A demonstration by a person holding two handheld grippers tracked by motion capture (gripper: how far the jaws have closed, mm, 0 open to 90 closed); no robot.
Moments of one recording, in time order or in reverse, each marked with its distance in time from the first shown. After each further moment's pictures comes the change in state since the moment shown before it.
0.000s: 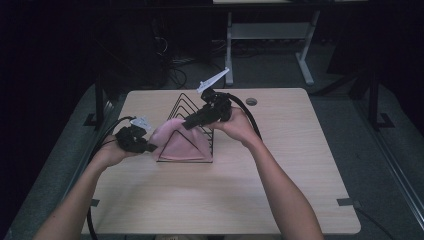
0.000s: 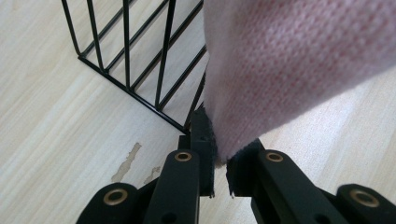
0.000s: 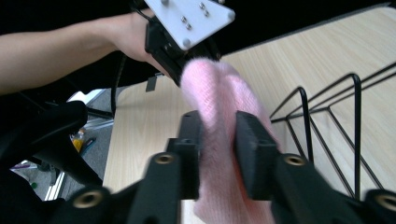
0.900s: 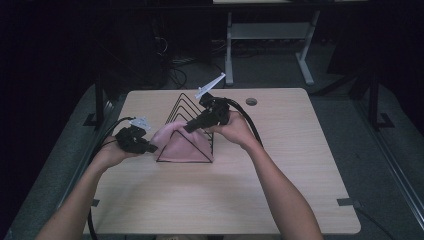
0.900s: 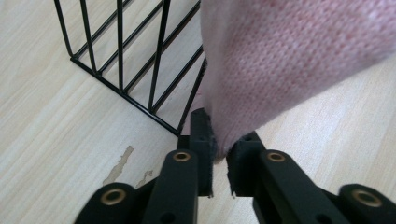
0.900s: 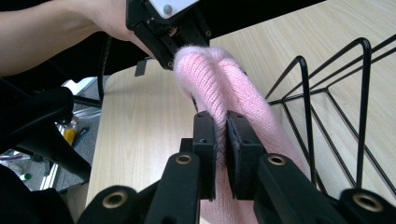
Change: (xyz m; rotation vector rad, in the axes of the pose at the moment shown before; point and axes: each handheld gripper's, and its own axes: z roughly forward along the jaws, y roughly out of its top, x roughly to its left) left arm -0.001 -0.003 -0.001 -0.035 -0.019 -0.028; right arm -0.006 -0.010 0.013 0.065 -0.029 0.012
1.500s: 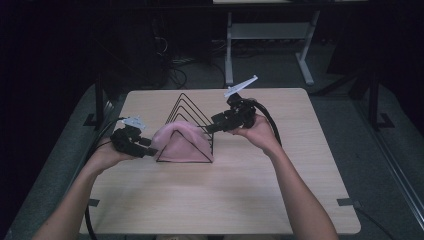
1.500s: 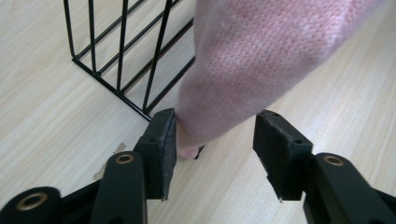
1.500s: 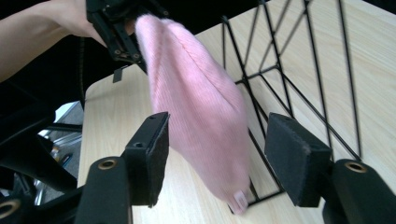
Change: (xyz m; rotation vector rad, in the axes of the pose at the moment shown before) left arm -0.005 -0.005 -0.013 -0.053 -0.015 -0.047; right arm -0.006 -0.047 -0.052 -0.090 -0.102 0.118
